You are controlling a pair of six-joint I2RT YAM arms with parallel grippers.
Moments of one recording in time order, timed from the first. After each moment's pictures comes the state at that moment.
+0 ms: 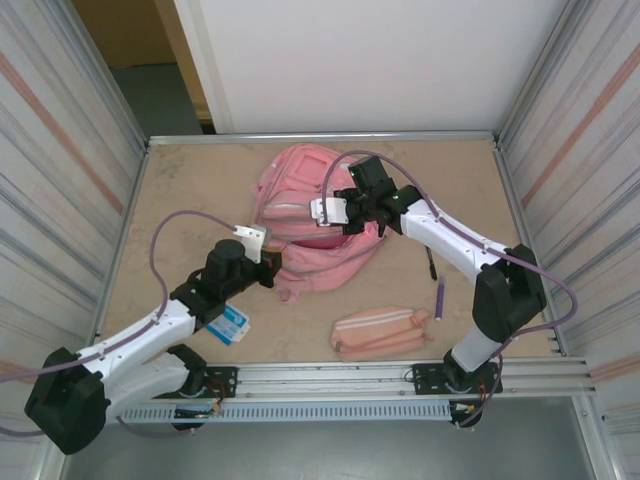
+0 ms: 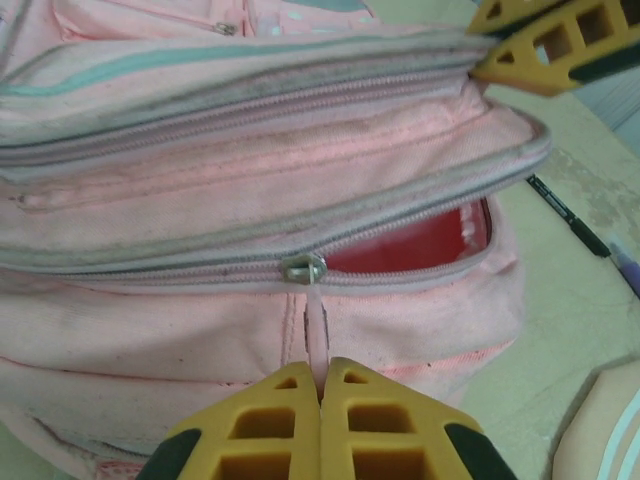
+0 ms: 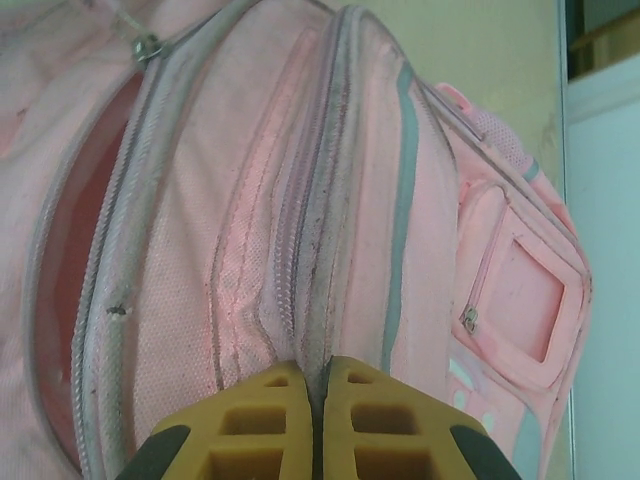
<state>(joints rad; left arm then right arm) -0.64 0.96 0.46 0.04 0.05 -0.32 0.60 1.63 1.33 -0.51 -0.30 -1.13</state>
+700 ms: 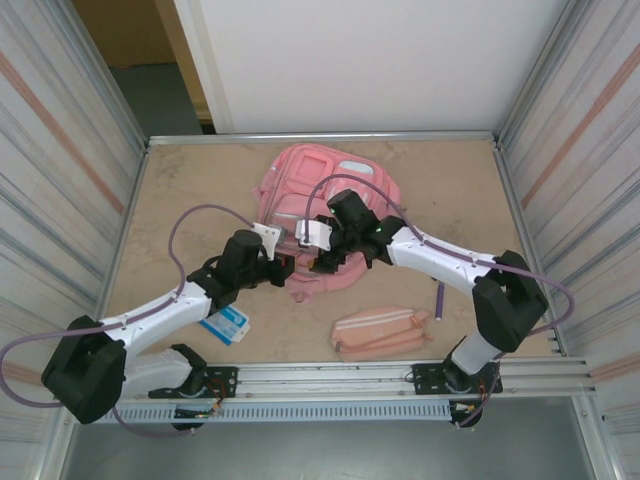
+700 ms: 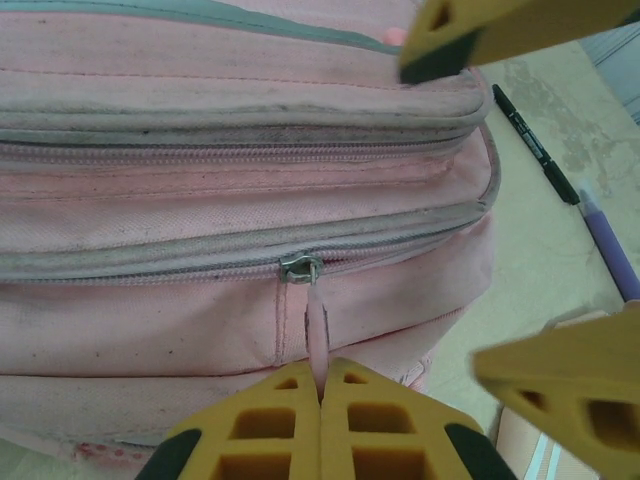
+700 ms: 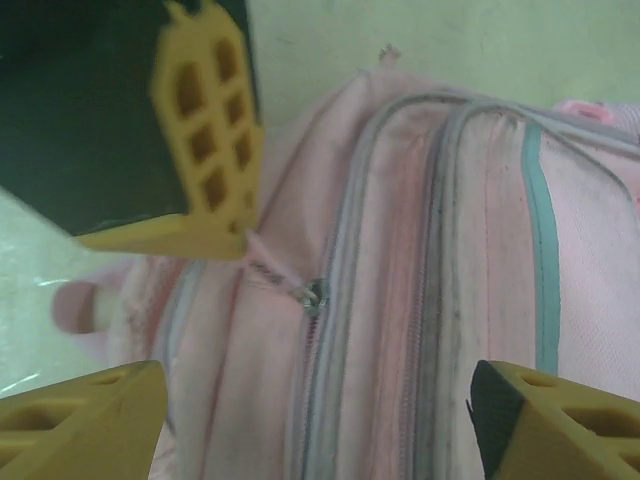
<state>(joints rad) -0.65 1.16 0.56 -0.01 0.18 -0.39 0.78 1.60 1.13 -0.34 -0.20 -0.69</state>
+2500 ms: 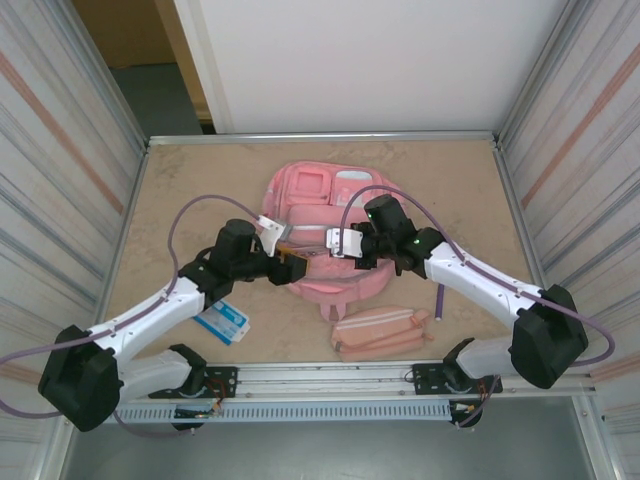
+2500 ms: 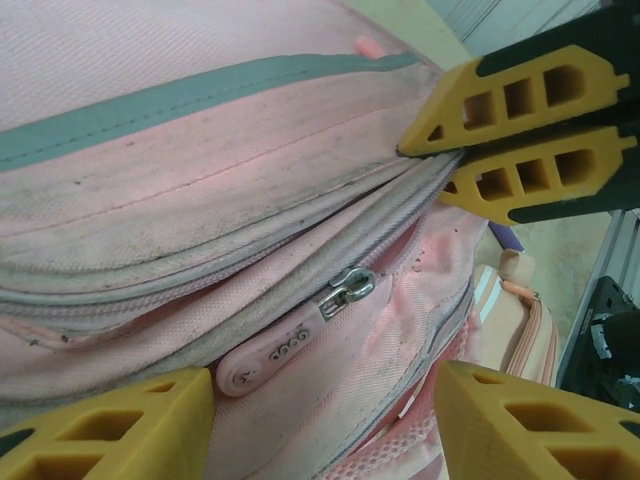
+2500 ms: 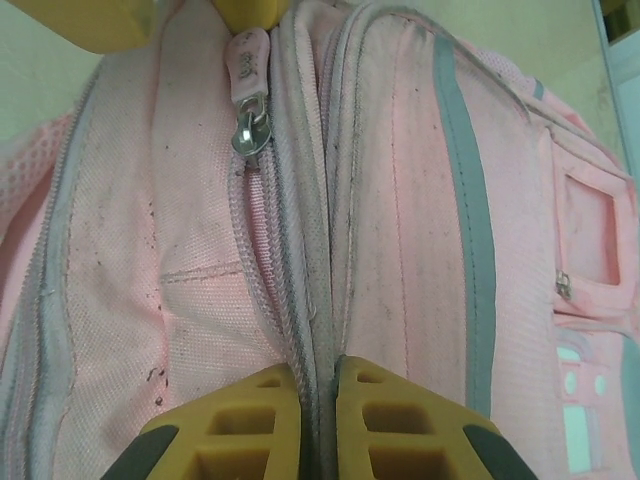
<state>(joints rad) -0.60 1.12 0.65 -0.13 0.41 -0.29 0.67 1.33 0.94 -0.38 -0.26 -0.90</state>
